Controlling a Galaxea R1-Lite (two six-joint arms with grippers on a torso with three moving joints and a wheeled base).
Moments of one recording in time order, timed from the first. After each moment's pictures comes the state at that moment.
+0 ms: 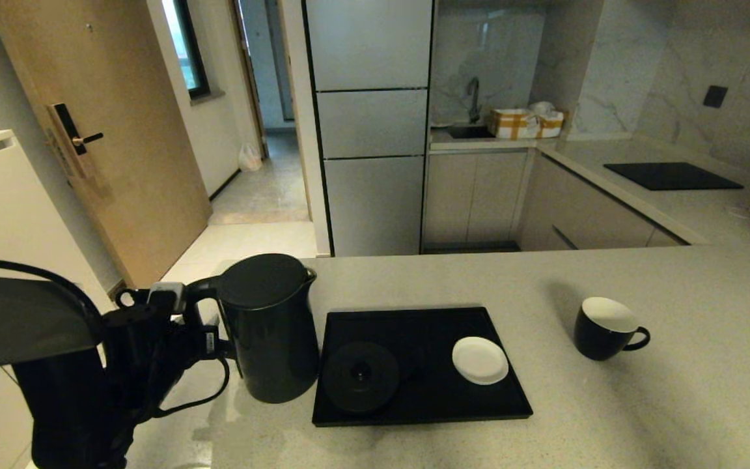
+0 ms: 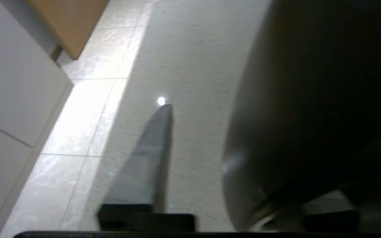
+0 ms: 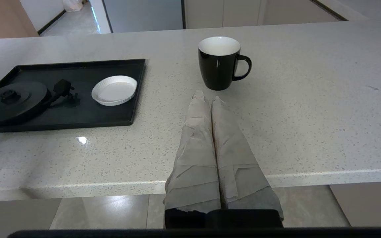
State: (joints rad) left arm -0.05 2.20 -0.41 -1.52 0.18 0.10; right arm 0.00 0.00 -0.03 0.07 -0.01 -0.01
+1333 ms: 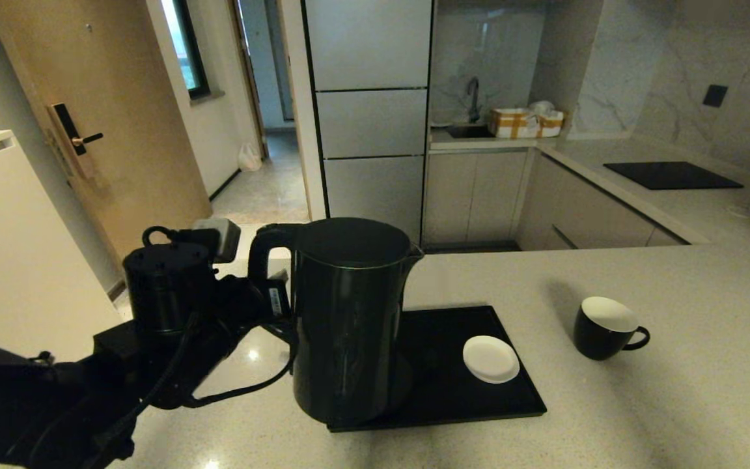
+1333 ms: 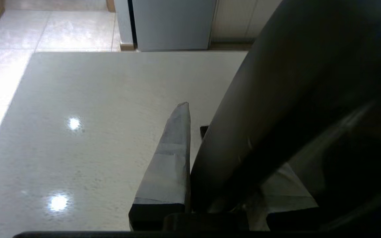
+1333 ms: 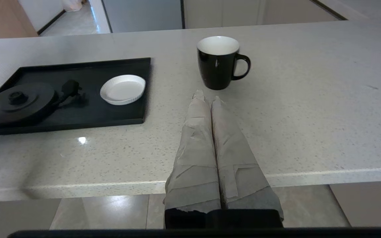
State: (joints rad) left arm -0.49 1.74 -0.59 -0.96 0.32 -0.18; right arm 0.00 0.00 -0.03 0.07 -0.01 -0.01
